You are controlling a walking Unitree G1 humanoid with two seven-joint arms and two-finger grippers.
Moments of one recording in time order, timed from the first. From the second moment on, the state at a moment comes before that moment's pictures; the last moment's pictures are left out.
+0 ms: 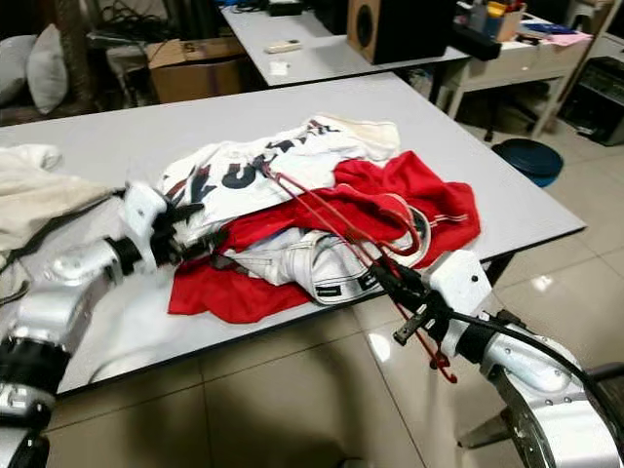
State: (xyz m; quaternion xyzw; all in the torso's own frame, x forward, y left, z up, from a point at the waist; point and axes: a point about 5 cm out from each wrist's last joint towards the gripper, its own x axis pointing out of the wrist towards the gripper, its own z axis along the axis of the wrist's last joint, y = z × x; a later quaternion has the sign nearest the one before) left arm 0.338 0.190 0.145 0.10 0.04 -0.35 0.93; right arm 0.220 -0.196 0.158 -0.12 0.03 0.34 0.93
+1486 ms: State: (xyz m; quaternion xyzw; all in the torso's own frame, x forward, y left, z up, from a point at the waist) left arm 0.360 0.176 0.157 0.12 0.05 -0.47 0.87; right arm 0.217 -0.192 0.156 -0.13 0.04 0.38 0.92
